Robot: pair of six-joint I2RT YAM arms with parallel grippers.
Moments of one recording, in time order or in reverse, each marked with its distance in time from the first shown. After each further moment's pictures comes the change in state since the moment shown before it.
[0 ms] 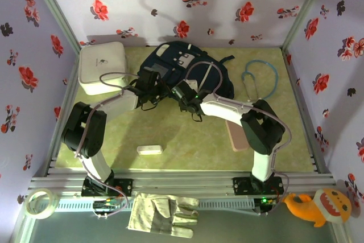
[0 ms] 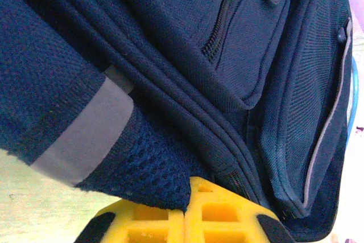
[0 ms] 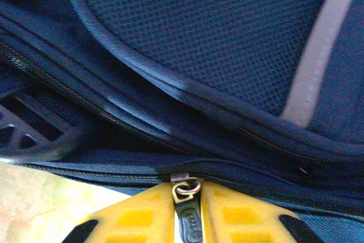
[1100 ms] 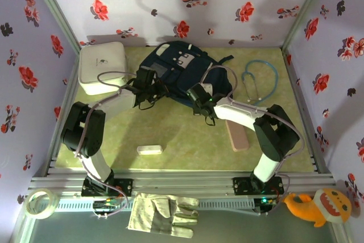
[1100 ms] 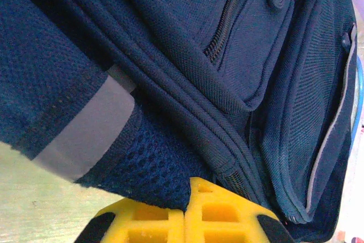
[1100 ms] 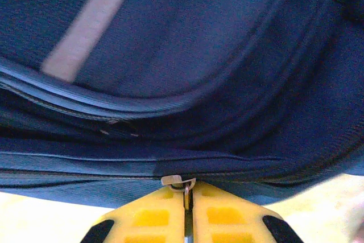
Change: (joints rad) left arm 0.037 0.000 0.000 -0.012 0.018 0.047; right arm -0.088 -0.141 -0.186 0.001 0.003 -0.021
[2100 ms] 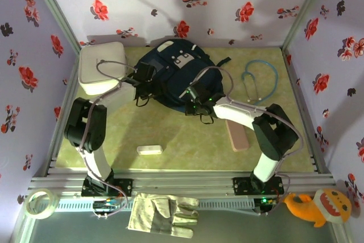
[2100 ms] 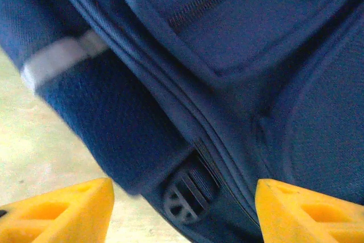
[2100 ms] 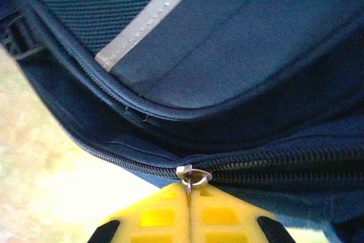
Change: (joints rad) left arm 0.032 0.047 0.112 -0.220 -0.178 0.278; right arm 0.019 0.044 0.039 0.138 -0.325 -0.076
